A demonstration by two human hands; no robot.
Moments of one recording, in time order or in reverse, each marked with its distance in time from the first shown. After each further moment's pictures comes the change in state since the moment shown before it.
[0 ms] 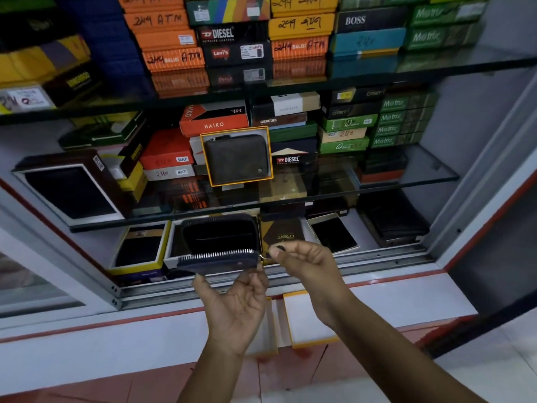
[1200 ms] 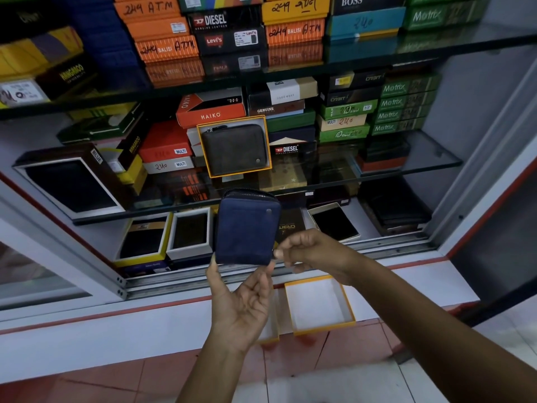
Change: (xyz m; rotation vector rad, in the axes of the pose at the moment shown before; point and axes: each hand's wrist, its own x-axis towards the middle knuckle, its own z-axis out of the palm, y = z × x) left_hand -0.015 -0.007 0.004 0.112 0.157 -0.108; right_hand 0.032 -0.009 -0.035 -0.452 -0.402 0.176
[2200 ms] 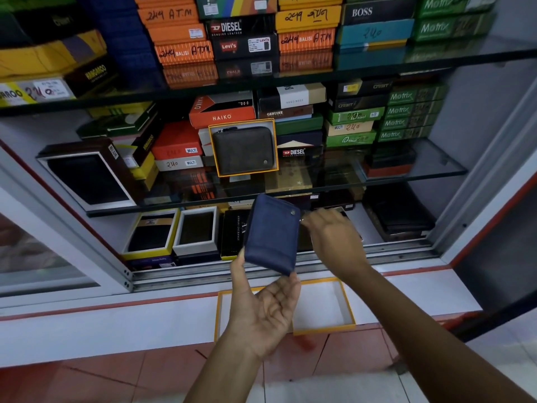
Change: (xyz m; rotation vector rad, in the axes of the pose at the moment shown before) left_hand -0.015 -0.022 0.015 0.084 0.040 -0.102; right_hand 0.016 0.025 -0.017 -1.259 0.737 -0.506
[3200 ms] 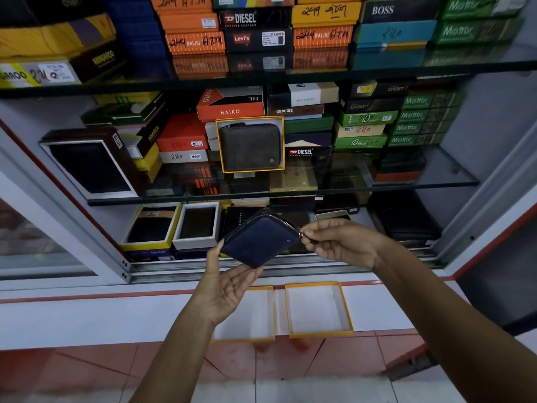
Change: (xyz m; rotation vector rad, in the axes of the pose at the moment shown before) left_hand 0.037 0.069 -0.039 0.232 0.044 0.160; right_hand 0.025 0.026 -0.028 1.553 -0.794 0.760
